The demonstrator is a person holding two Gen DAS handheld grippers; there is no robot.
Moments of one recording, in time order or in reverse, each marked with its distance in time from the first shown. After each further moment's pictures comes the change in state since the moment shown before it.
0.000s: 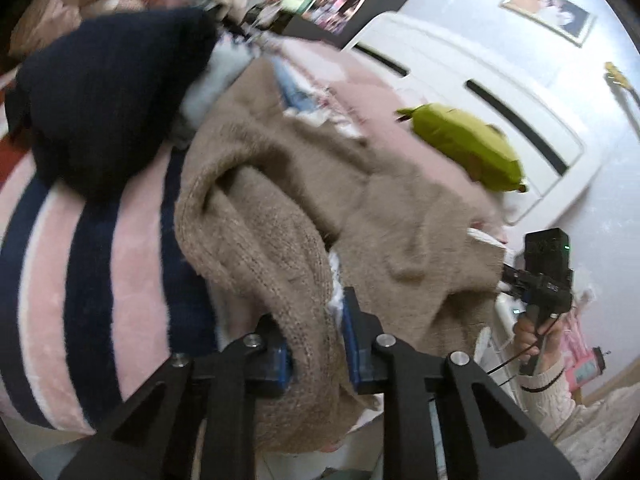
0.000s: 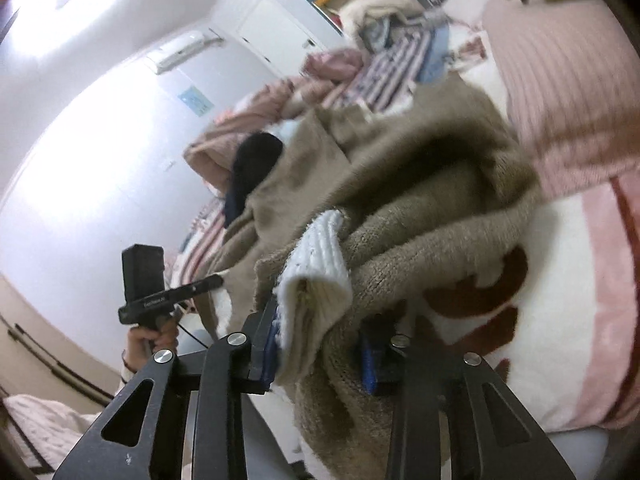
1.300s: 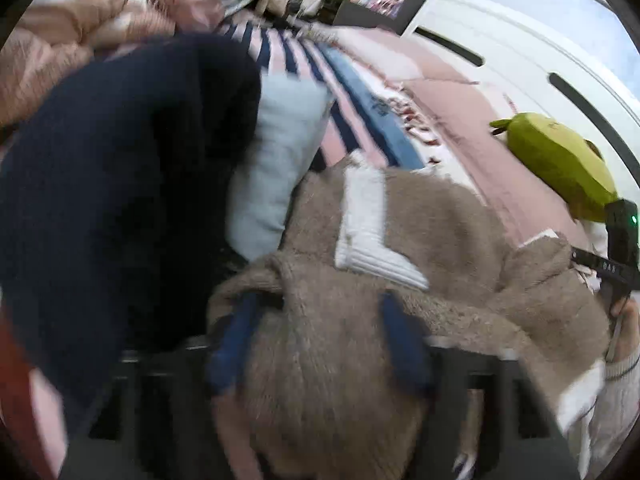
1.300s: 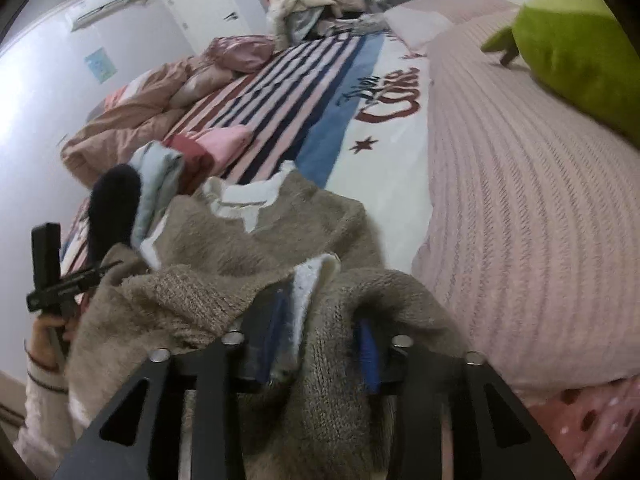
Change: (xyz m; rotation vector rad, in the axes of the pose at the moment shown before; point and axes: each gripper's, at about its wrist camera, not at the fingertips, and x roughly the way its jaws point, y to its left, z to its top) left arm 0.074 0.058 0.142 0.039 0.079 0.295; right arm 0.054 -0.046 0.152 -0.080 0.131 -0.458
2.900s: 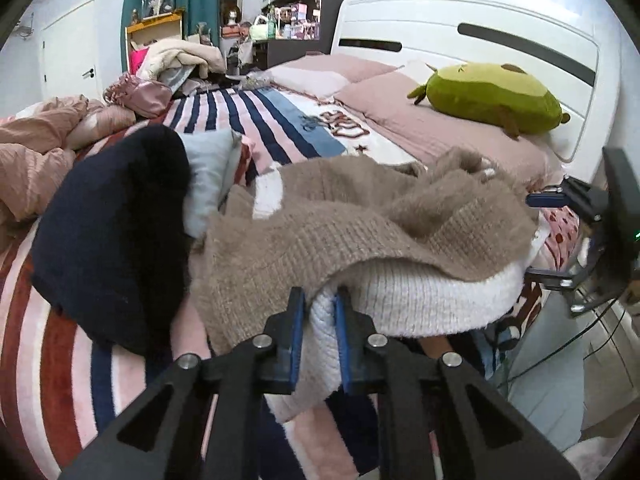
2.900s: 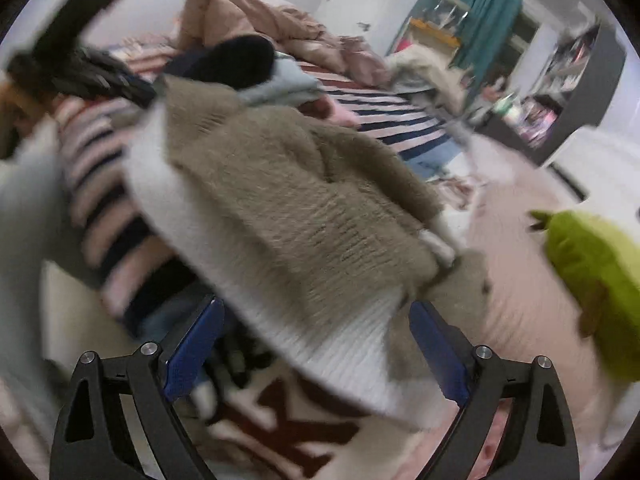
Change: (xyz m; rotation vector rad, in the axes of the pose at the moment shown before) left arm -0.073 -0.080 -0.081 0.303 -0.128 0.054; right arm -0.019 0.120 -0.133 -0.740 -0.118 -0.329
